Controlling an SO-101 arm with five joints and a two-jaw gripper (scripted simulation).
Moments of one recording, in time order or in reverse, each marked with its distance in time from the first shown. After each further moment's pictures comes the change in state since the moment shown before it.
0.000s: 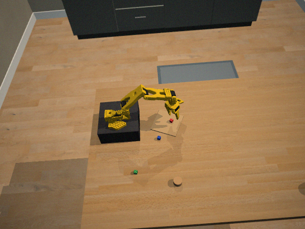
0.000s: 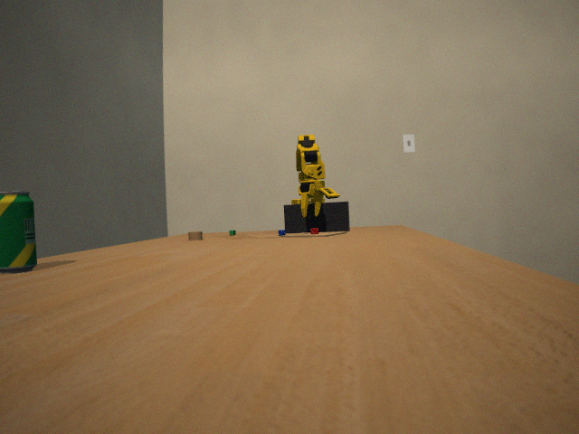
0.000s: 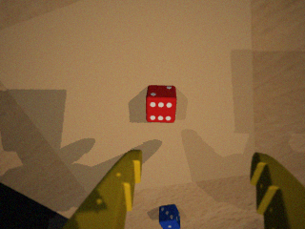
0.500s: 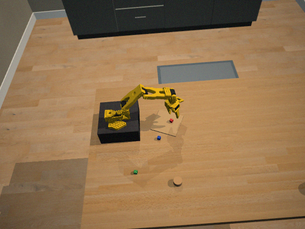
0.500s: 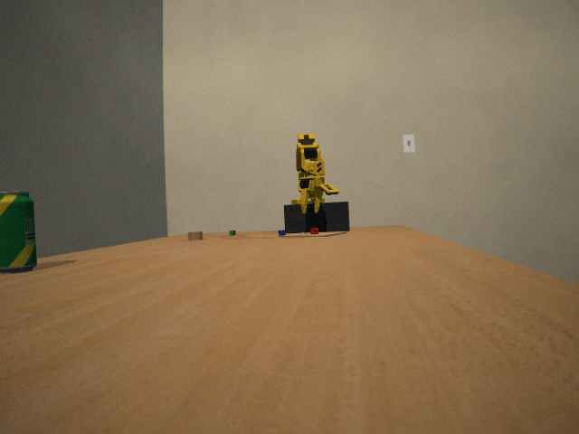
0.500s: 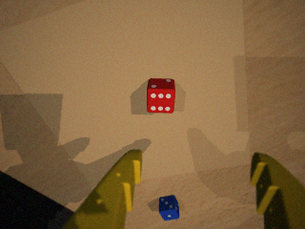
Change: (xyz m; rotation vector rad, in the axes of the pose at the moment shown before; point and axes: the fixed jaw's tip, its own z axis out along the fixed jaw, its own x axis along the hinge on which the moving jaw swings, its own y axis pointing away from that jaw) arm 0.000 0.000 -0.010 0.003 -0.003 0.000
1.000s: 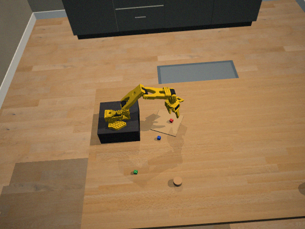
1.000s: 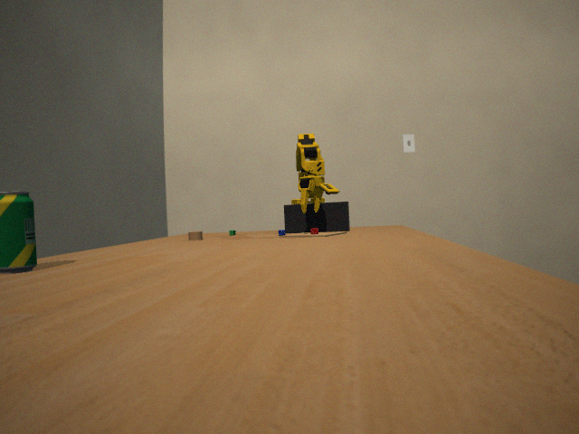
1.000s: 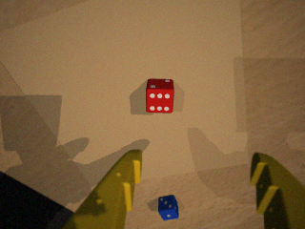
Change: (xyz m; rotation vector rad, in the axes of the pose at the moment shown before) arm 0.000 0.000 -0.001 0.003 -0.003 0.000
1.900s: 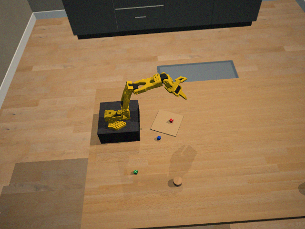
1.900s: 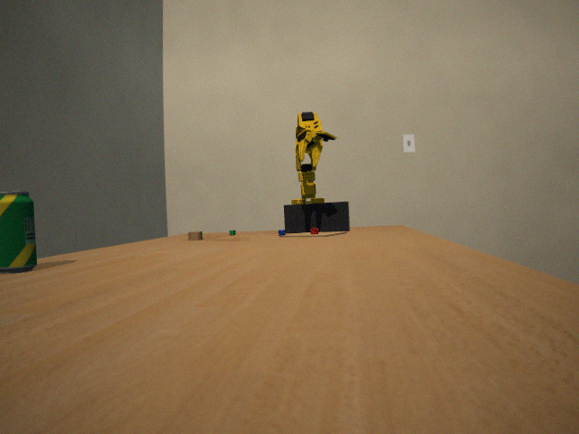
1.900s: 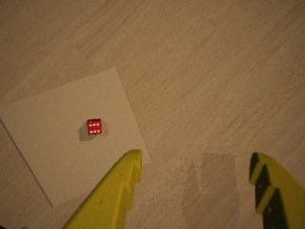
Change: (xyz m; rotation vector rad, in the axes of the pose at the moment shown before) arm -0.029 -0.025 -0.124 0.322 -0.373 0.000
